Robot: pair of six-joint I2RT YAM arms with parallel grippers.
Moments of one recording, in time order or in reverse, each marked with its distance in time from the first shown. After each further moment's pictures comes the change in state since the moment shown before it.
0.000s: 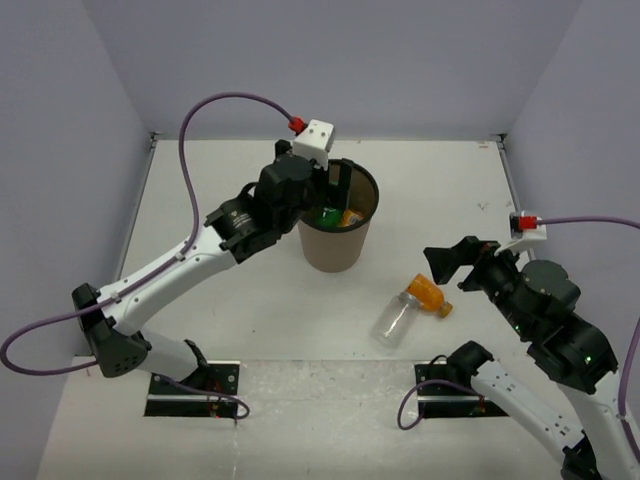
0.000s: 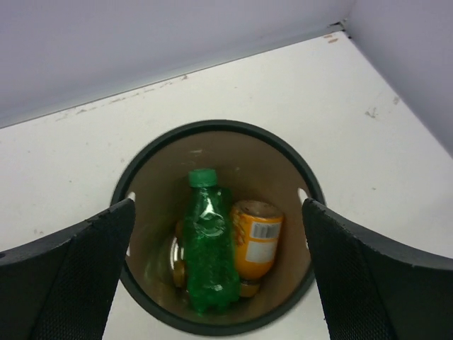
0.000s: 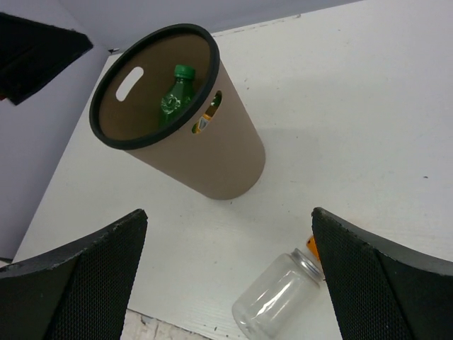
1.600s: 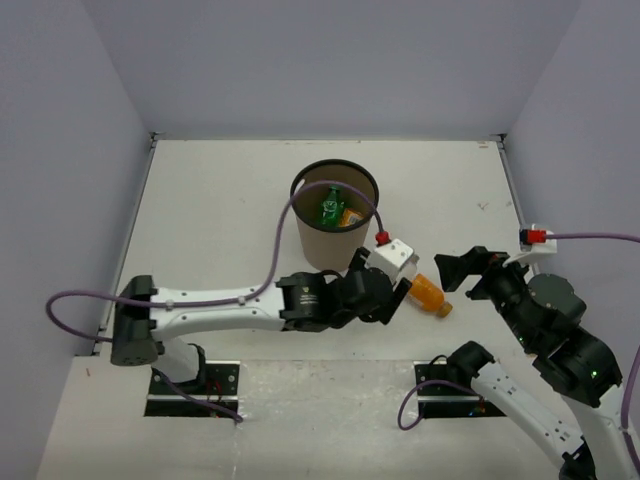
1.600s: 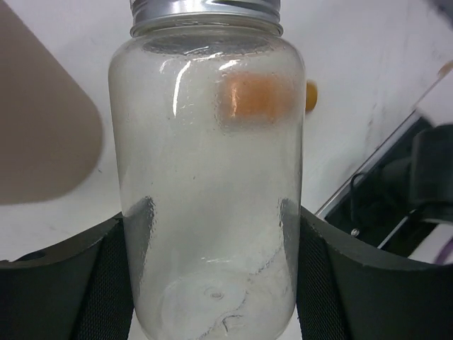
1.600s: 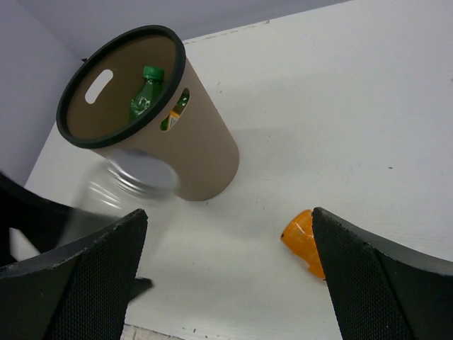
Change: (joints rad) left arm -0.507 0.154 -0.202 -0.048 -0.047 -0.261; right arm 0.000 -0.082 -0.041 -0.045 0.082 -0.019
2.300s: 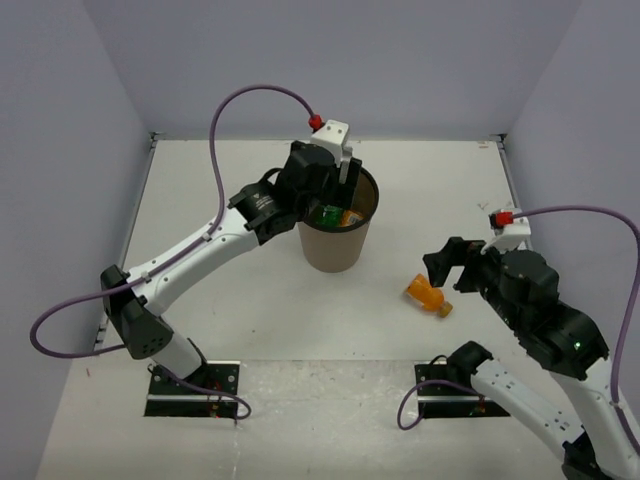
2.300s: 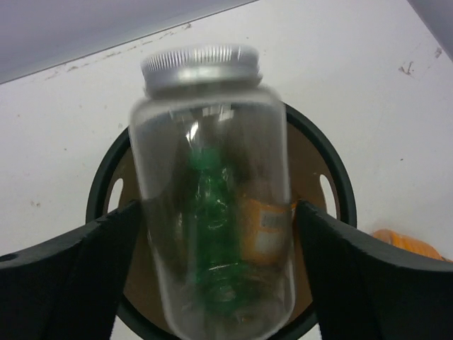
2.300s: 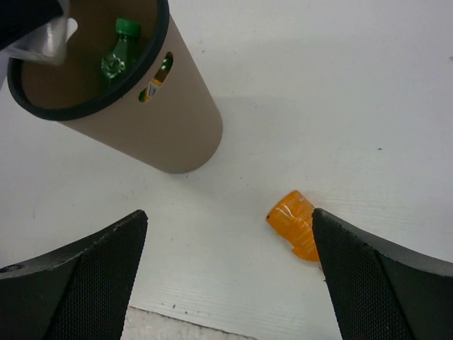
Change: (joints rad) left arm 0.516 -0.032 0.316 -0.107 0.063 0.213; right arm 0.000 0.133 0.045 -0.057 -0.018 -0.041
